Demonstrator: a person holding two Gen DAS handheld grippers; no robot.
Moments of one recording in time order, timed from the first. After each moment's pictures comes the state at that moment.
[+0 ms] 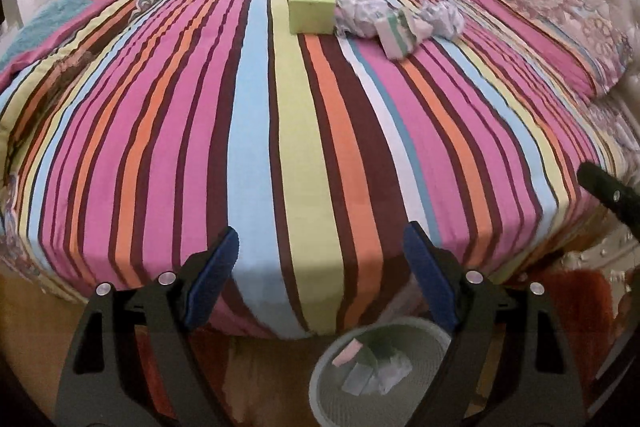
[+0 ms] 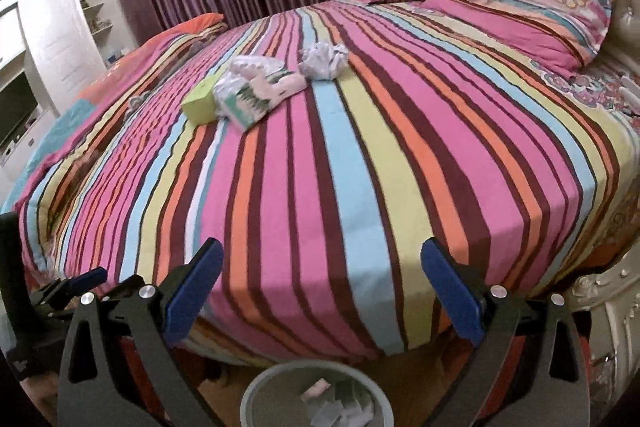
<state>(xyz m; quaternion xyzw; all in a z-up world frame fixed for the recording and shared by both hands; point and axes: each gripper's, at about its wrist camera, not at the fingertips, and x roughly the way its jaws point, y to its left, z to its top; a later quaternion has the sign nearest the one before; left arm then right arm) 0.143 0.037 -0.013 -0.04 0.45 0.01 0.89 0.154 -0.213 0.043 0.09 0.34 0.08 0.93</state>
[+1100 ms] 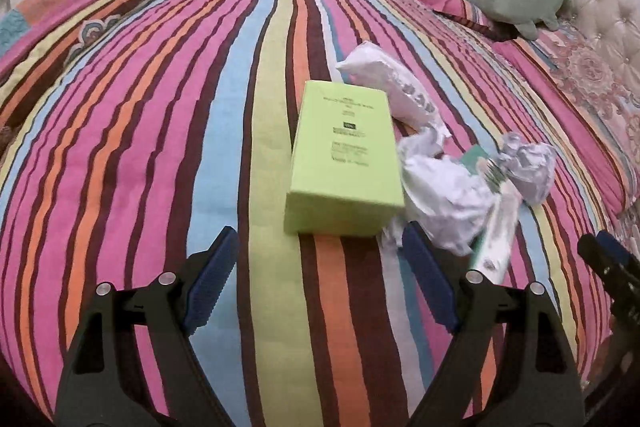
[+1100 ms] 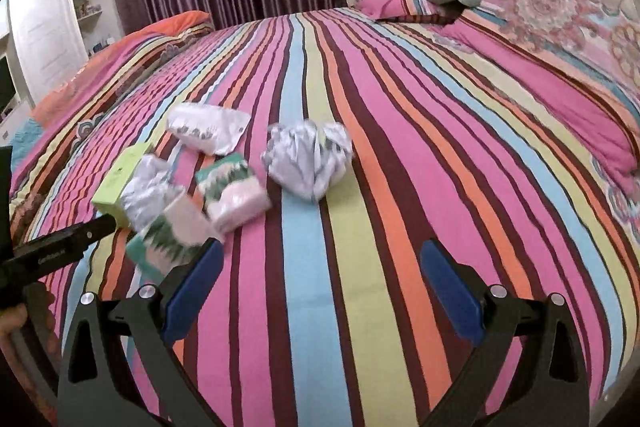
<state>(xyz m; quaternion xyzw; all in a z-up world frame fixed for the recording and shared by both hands) 0.381 0.081 -0.007 -0.10 0.43 0.01 0.90 0.342 -0.197 0.064 0.03 0.33 0.07 0.94</state>
